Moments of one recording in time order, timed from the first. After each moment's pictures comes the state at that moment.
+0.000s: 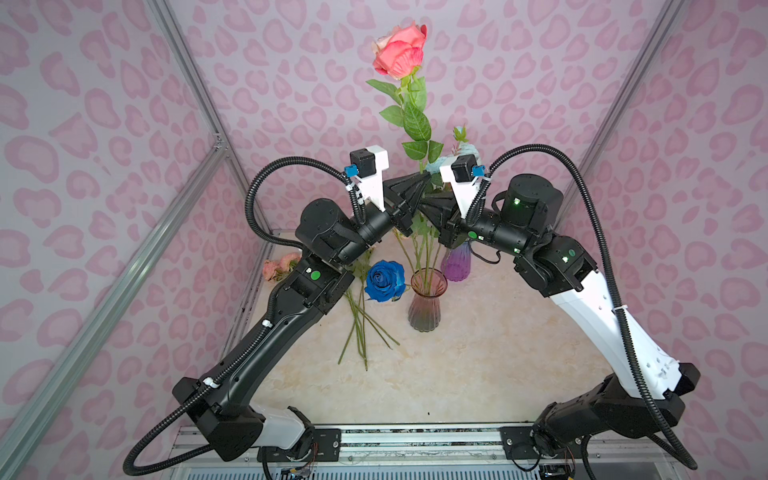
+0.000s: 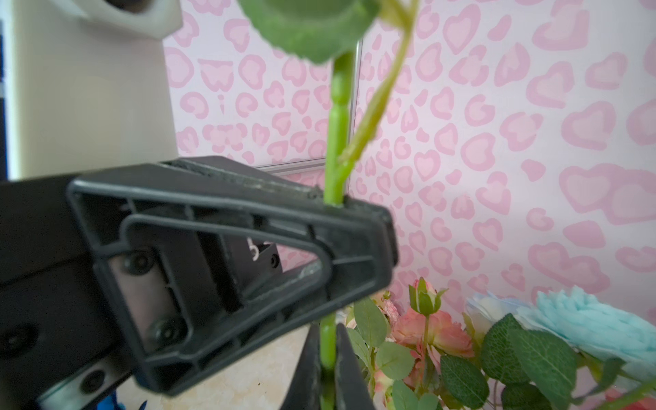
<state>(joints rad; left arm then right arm) -0.69 1.39 1.64 0.17 0.26 -0.26 0.71 1.50 1.93 -0.43 -0.28 -0.04</state>
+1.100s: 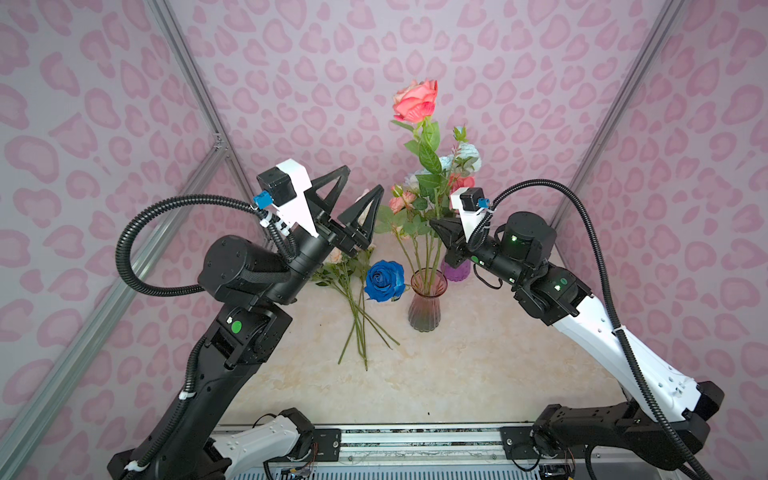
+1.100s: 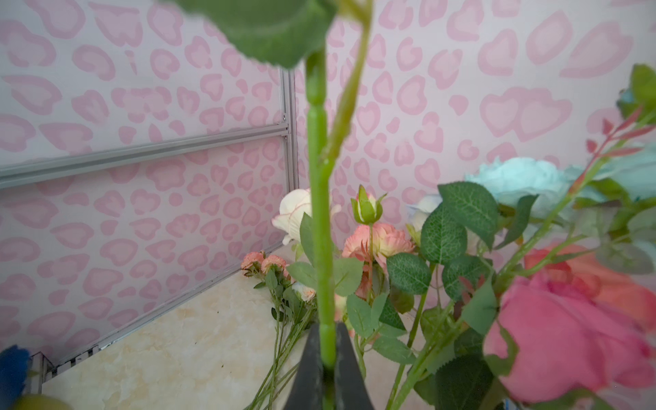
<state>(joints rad) -0.66 1.04 1.51 -0.03 0.06 -0.11 0.71 1.31 1.48 -0.24 -0.07 -0.02</state>
